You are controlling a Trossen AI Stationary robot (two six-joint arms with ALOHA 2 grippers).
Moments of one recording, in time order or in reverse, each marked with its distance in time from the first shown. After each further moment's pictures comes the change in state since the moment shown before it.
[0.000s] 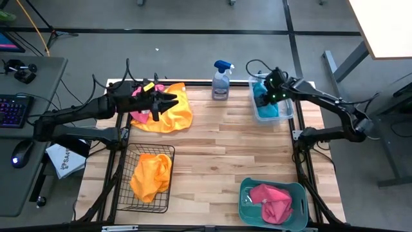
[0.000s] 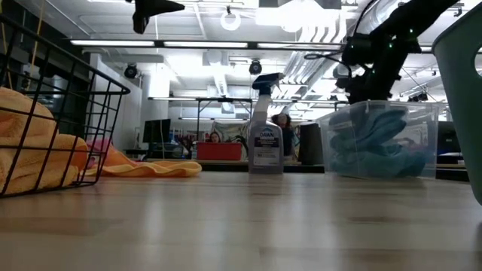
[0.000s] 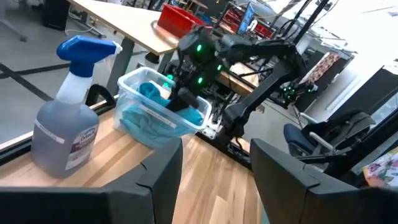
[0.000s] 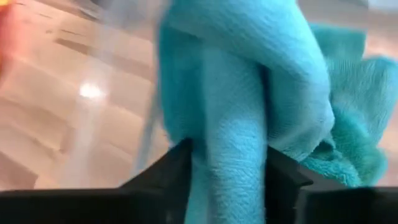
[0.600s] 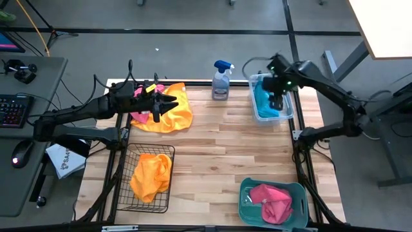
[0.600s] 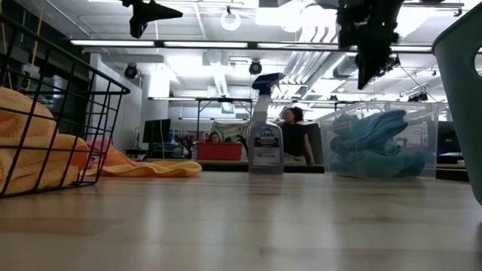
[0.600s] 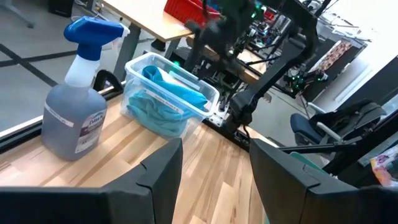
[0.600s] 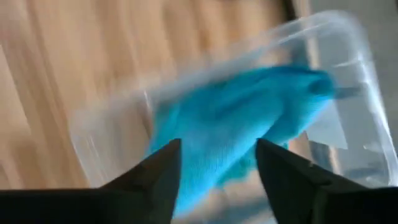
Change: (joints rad) left arm 0.000 0.000 0.000 -0.062 -0.002 0.001; right arm 0.057 0.084 0.480 -0.572 0.067 -0.970
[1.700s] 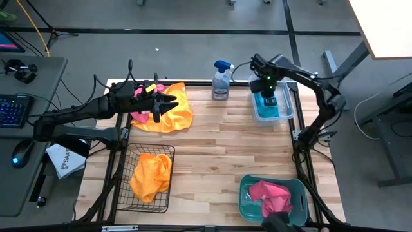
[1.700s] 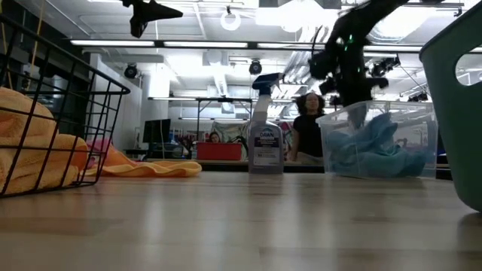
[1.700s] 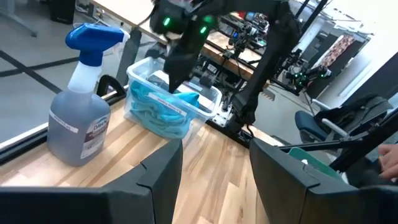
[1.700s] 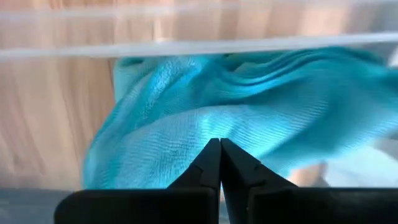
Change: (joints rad) left arm 0.000 0.000 0.000 0.002 -0.005 0.040; right arm -0.057 0.363 0.066 -0.009 0.040 -0.323
